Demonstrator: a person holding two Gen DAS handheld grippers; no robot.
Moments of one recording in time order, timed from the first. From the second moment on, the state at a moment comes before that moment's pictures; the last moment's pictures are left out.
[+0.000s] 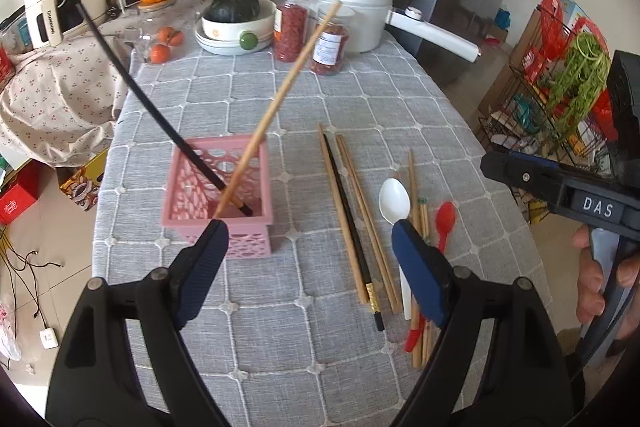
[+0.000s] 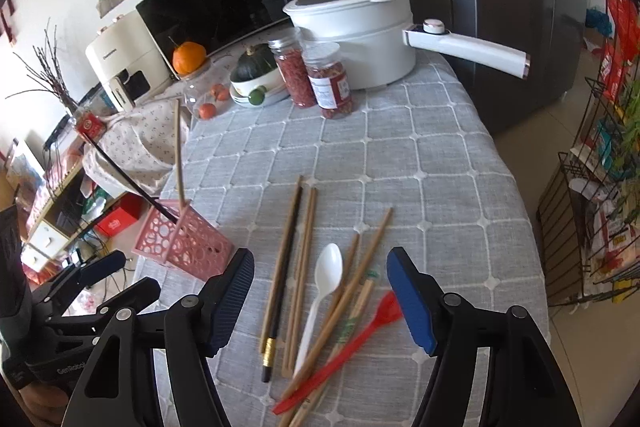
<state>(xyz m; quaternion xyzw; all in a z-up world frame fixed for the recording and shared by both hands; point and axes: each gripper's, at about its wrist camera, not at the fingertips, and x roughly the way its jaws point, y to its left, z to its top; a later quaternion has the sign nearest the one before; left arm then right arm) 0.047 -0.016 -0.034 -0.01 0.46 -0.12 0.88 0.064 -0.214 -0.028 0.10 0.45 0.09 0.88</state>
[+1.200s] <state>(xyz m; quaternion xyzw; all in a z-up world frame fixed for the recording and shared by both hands) 0.132 -0.113 -0.132 -0.06 0.56 -0.17 0.81 0.081 -0.290 -0.090 0.15 0.56 0.00 0.82</state>
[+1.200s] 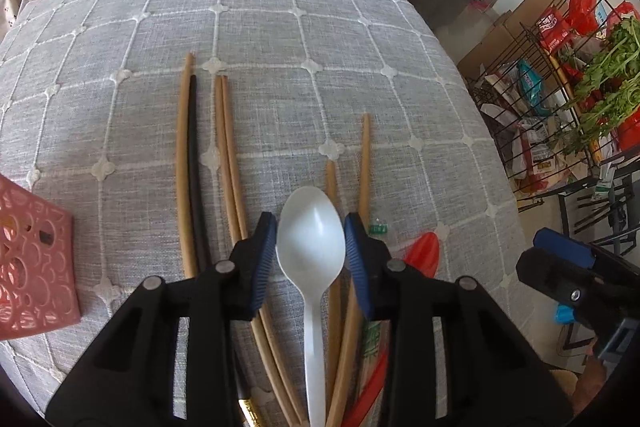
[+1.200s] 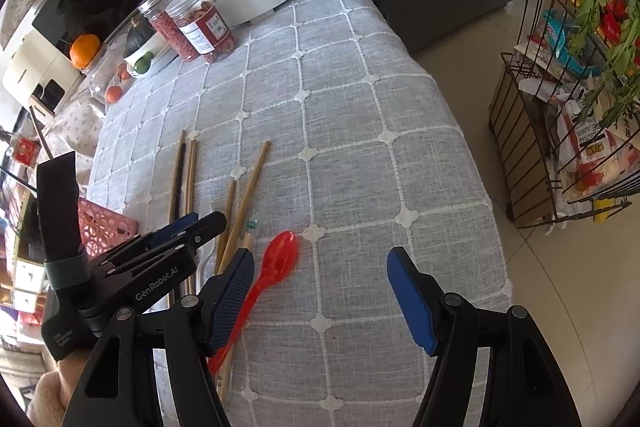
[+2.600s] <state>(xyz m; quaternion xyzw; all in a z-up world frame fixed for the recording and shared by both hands) 0.055 -0.034 -0.016 -0.04 0.41 -0.19 0.89 0.116 -0.213 -0.144 -0.01 0.59 0.00 0.80</state>
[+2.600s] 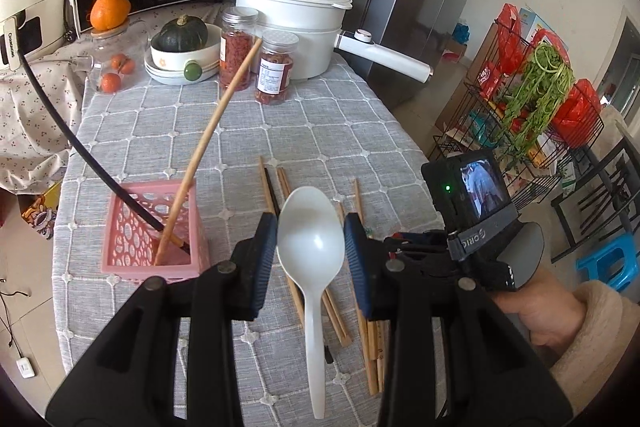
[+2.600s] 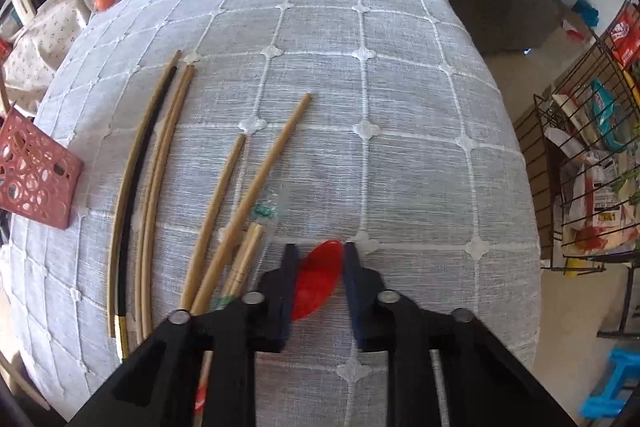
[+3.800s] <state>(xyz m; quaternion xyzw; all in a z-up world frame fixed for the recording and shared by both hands) 0.071 0.060 0.008 -0.15 0.15 0.04 0.98 0.088 -0.204 -0.053 0.07 0.48 0.05 0.87</state>
